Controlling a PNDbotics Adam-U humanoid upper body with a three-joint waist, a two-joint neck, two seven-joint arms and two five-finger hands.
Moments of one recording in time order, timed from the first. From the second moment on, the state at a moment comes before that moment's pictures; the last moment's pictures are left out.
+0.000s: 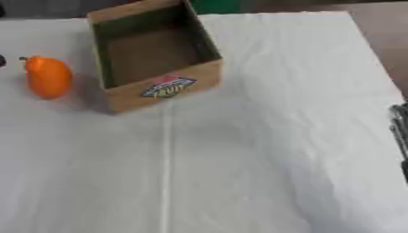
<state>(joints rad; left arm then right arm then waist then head) -0.97 0.66 -0.10 -1.29 -1.00 0.03 -0.74 -0.30 -0.59 -0.13 -1.99 0.02 -0.20 -0.57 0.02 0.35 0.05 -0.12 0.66</state>
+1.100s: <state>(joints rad) -1.04 0.52 -0.14 -1.12 -0.86 -0.01 -0.85 -0.31 -0.59 -0.13 -1.99 0.01 -0.19 -0.56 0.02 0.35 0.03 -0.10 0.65</state>
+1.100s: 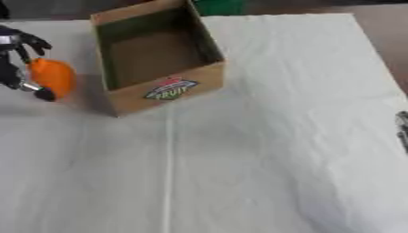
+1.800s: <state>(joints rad) -1.04 0.50 -0.15 -1.07 -0.92 -0.02 -0.83 -0.31 -0.58 -0.13 -1.99 0.00 -0.19 -0.57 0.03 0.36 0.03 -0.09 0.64</state>
